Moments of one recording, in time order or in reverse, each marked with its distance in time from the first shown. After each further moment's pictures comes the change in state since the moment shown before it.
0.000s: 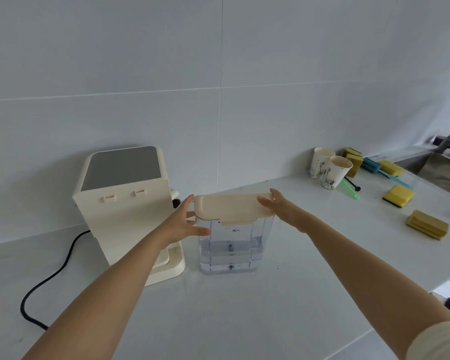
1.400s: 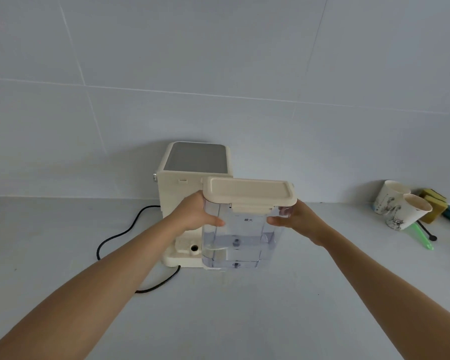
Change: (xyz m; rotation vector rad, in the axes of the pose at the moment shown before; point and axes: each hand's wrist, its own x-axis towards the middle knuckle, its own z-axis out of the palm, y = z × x) left_hand -0.086 0.008 -0.050 0.113 0.369 -0.015; right_hand -0.020 -0.061 0.055 0.028 -0.213 -0.401
